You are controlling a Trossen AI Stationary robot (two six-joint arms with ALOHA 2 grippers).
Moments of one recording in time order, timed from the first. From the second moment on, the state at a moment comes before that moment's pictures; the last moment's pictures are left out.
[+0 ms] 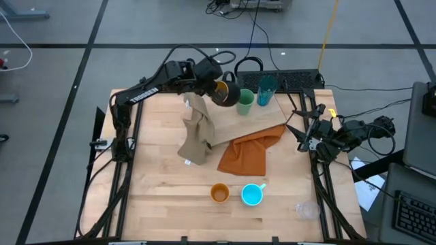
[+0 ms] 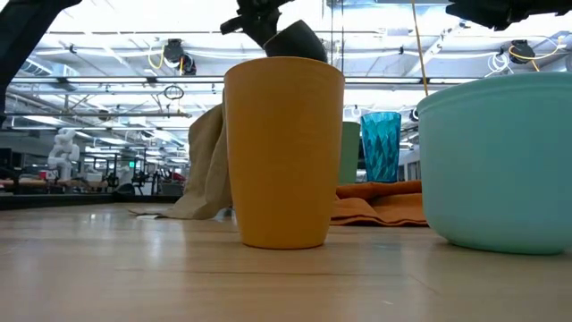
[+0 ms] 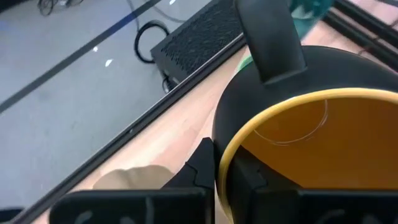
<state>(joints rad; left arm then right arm) 0.32 1.95 2.32 -1.29 -0.34 -0.41 0.36 0.22 0.40 0.01 0.76 -0.36</state>
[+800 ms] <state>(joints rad) 0.39 2.04 2.31 -1.39 -0.30 -0.47 0.36 0.22 0.40 0.00 0.76 -0.35</state>
